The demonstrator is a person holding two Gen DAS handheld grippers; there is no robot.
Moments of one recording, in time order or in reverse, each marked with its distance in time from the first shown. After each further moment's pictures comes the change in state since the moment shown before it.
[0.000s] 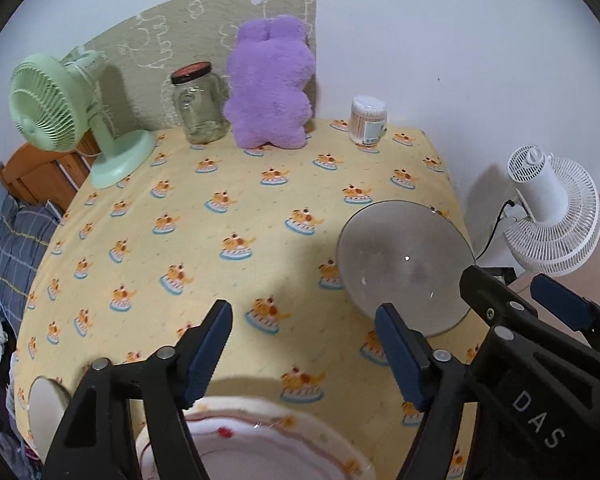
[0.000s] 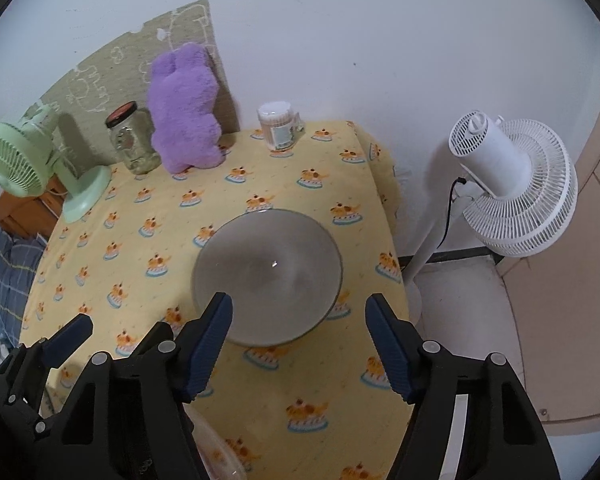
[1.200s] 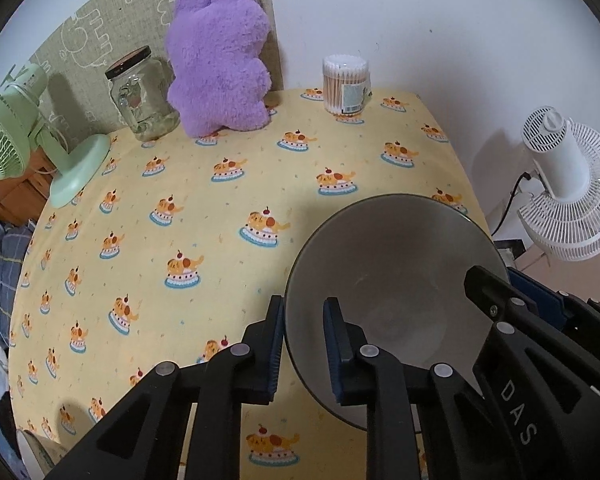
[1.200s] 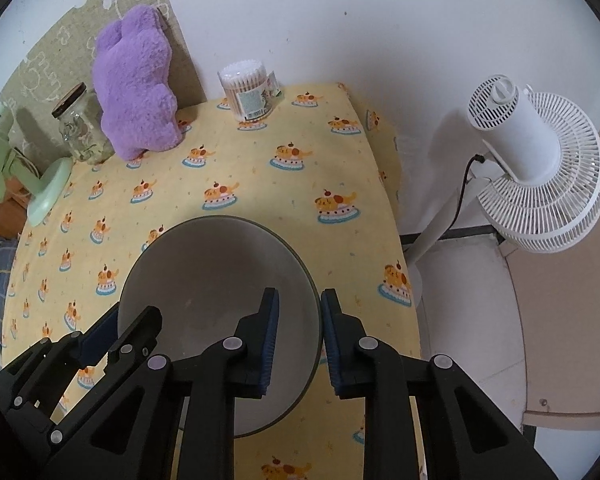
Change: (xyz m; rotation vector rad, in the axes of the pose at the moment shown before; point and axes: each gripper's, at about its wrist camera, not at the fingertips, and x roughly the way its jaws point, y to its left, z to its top) left arm 0.071 -0.031 0.021 0.091 0.086 0.011; right arm 0.077 -0.015 0.021 0.026 0.119 -0.022
